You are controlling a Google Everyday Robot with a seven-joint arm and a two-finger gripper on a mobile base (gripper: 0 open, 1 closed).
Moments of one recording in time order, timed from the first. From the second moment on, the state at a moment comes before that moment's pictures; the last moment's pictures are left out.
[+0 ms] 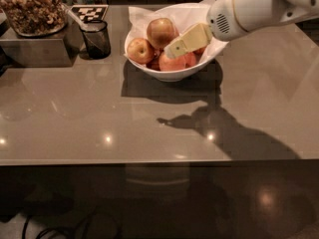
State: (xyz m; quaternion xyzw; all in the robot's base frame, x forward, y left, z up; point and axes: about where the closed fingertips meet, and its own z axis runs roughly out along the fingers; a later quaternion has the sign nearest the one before) arm 0.617 -0.097 0.982 -0.36 0.82 0.13 0.43
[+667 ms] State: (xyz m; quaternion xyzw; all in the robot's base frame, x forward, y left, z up) arm 0.631 -0.083 0.975 -0.36 0.82 0.13 0.43
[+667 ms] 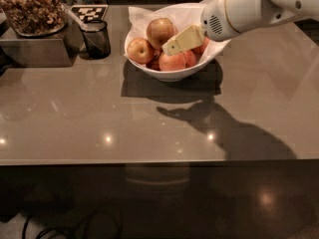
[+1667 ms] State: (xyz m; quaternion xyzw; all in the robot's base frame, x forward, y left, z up) arm 0.636 -0.069 0.976 -0.37 0.81 0.14 0.43
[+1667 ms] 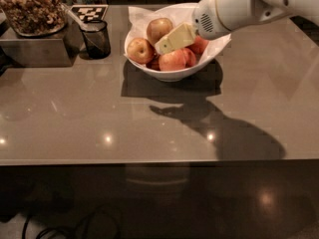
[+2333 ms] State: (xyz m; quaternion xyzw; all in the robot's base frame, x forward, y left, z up) arm 0.652 -0.052 0.984 -0.36 0.81 0.15 0.44
